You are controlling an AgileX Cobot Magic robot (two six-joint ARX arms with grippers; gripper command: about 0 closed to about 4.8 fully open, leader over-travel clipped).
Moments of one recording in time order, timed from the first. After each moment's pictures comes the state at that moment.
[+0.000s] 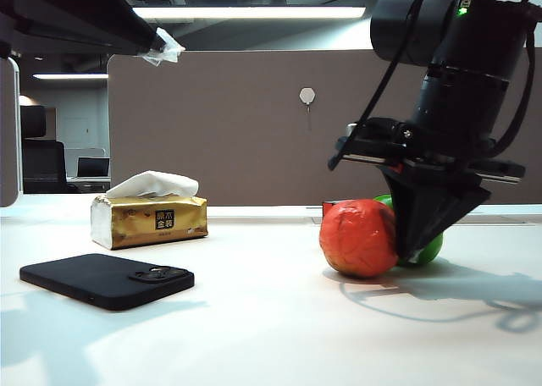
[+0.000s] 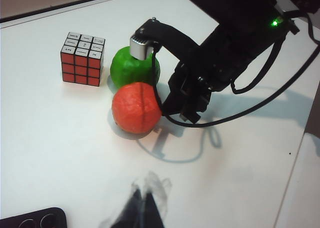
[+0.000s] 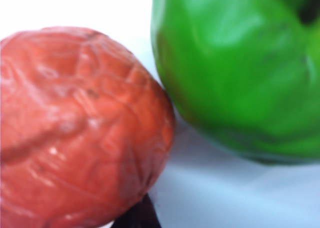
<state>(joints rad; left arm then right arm) -0.59 0.78 0.52 -0.11 0.42 -0.06 0.54 1.56 0.96 -0.56 -0.02 0.26</state>
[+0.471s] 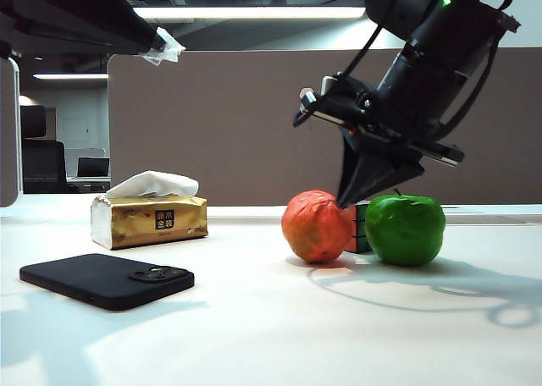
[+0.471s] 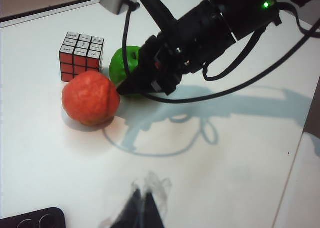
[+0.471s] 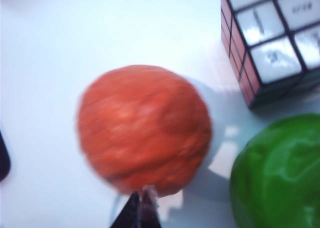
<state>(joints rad) -0.59 0.78 0.52 -0.11 0.43 -0.06 0.54 1.56 0.97 -0.27 -0.13 0.26</state>
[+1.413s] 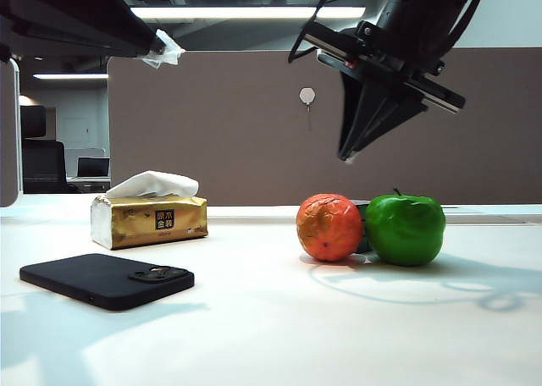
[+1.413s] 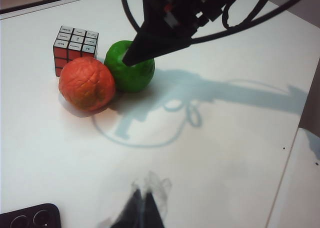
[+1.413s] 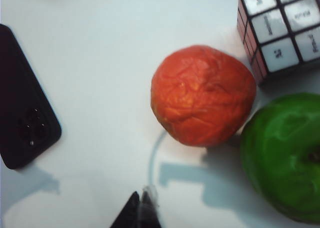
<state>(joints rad) -0.59 0.78 0.52 -0.12 0.44 -0.06 0.52 1.56 1.23 -0.68 -0.20 0.26</state>
